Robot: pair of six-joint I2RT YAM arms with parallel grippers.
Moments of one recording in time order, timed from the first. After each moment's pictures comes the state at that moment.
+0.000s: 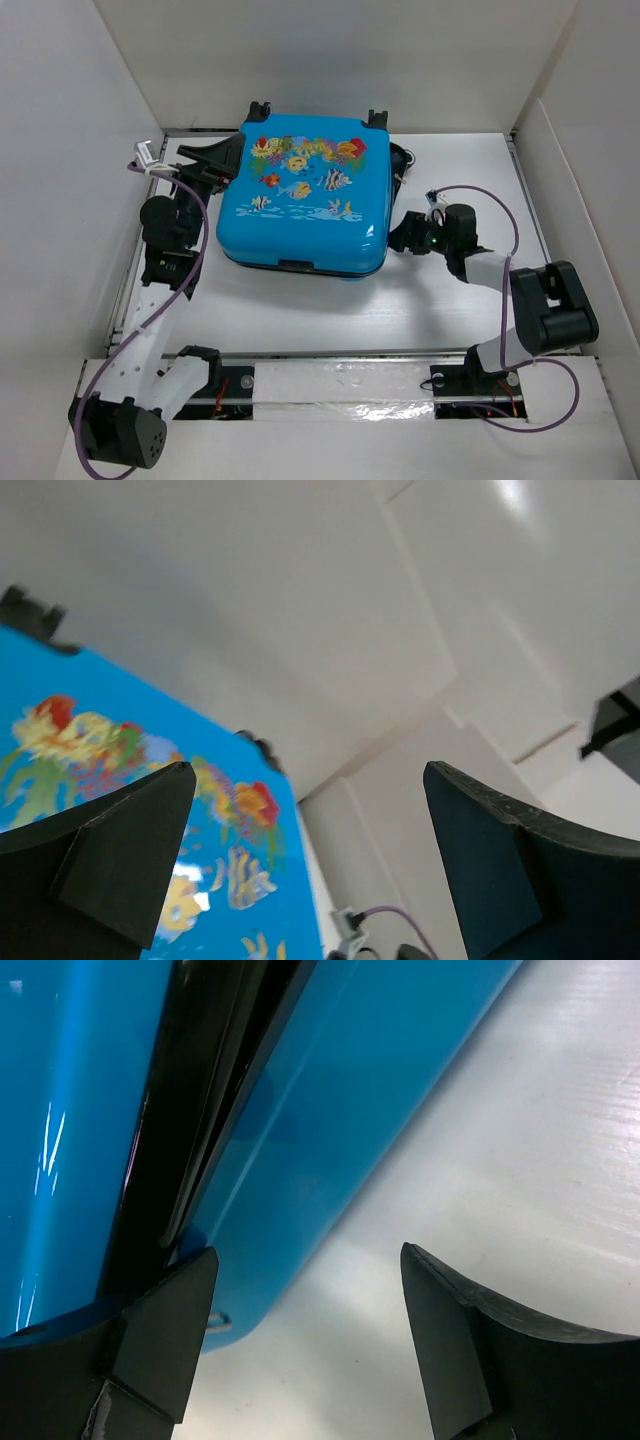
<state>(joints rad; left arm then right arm) -0.16 0.90 0.82 0.40 0.08 -1.00 0.18 1.49 0.58 0.42 -0.56 0.48</state>
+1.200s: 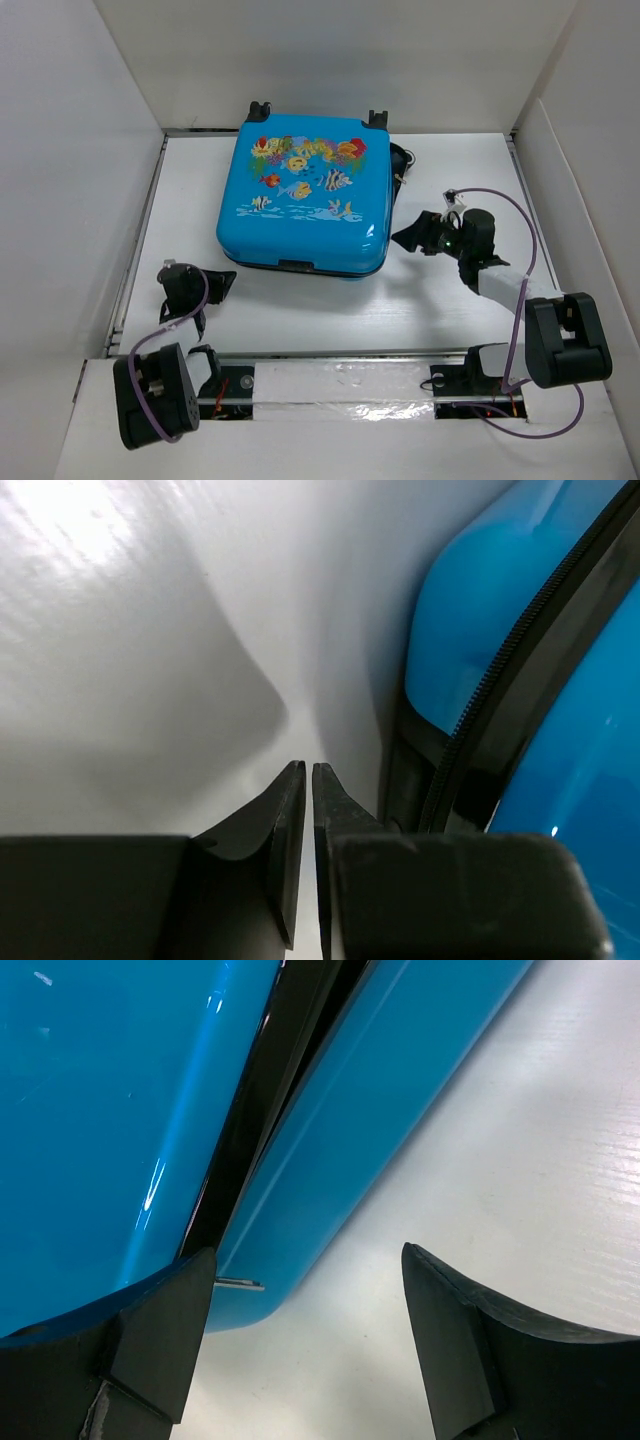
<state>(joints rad) 0.26 0.99 0.09 0.24 0.34 -1.14 0.11 1.31 0.50 0.43 -0.59 0.49</state>
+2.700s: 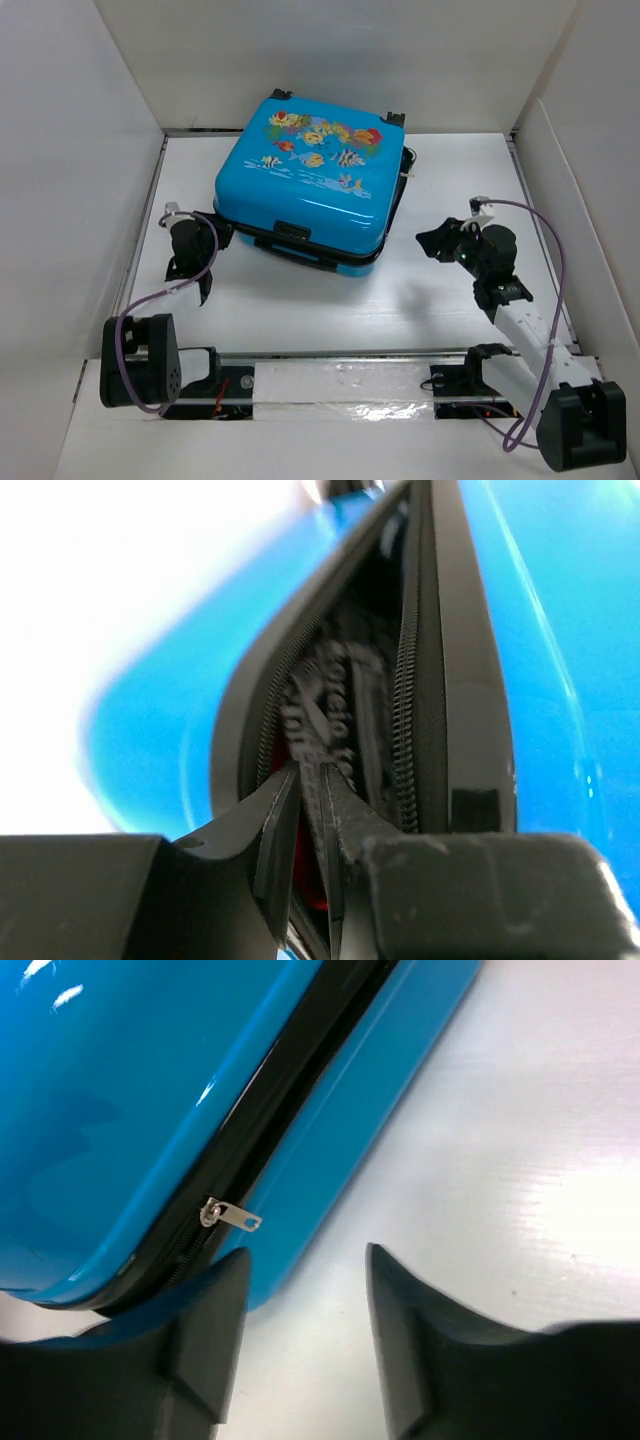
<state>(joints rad) 0.03 1.24 0.38 0.58 0.18 -1.21 0.12 0.88 0.44 0.17 -0.35 0.45</state>
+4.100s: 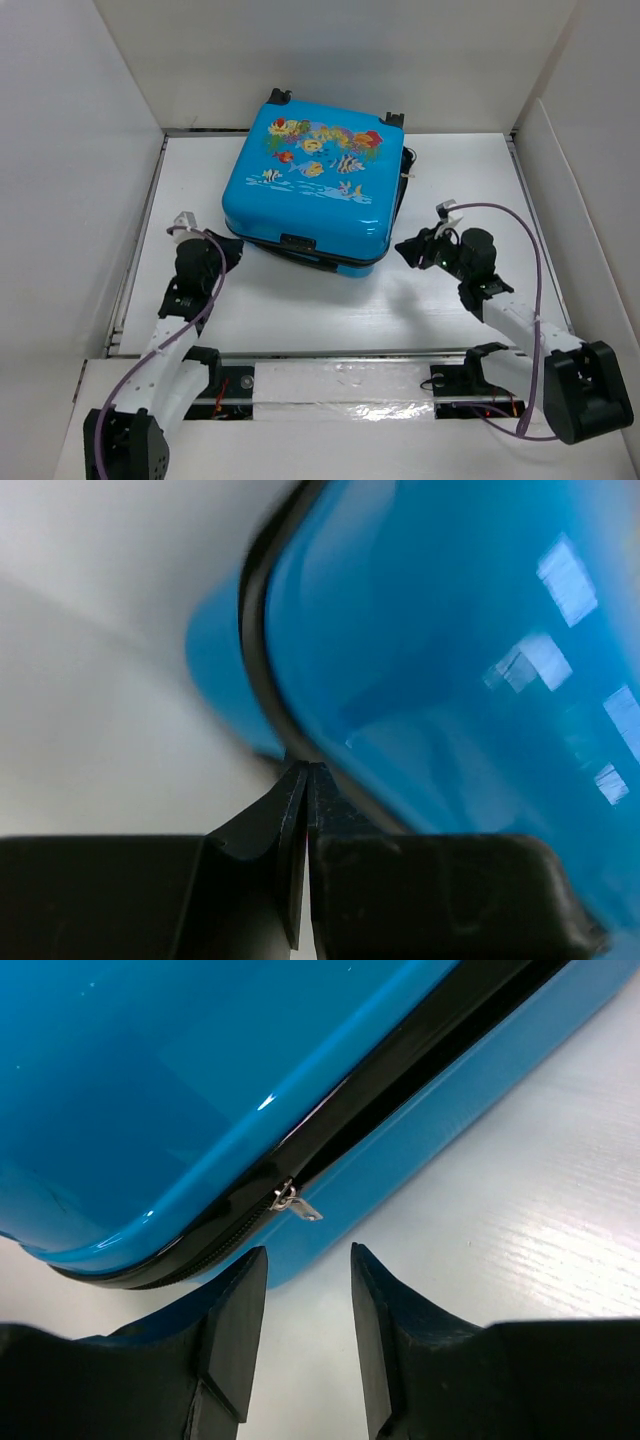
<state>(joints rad) -0.12 0.75 0.40 -0.01 -0.04 -0.81 0.25 1.01 0.37 0.40 -0.44 0.27</state>
